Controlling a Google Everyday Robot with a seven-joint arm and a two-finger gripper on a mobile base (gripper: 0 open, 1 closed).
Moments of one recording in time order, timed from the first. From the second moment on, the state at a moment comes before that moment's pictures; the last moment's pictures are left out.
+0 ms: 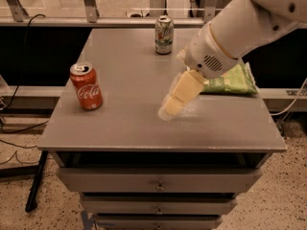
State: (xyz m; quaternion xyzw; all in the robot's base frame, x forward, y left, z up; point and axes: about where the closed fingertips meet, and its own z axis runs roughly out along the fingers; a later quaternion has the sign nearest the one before) arm 0.490 -0.042 0.932 -0.58 0.75 0.17 0.26
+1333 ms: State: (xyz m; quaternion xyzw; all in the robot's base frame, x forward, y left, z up) arm 0.547 0.133 0.907 -0.56 0.65 0.29 0.42
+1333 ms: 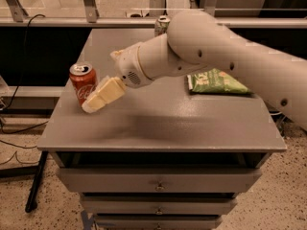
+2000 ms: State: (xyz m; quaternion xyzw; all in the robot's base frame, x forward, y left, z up) arm 0.564 0.183 0.876 -0.54 0.64 0.34 0.44
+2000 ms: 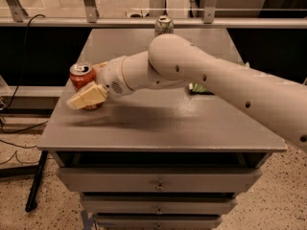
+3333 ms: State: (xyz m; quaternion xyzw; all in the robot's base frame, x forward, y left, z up) arm 0.588 0.136 0.884 -0.50 0.66 0.32 0.46
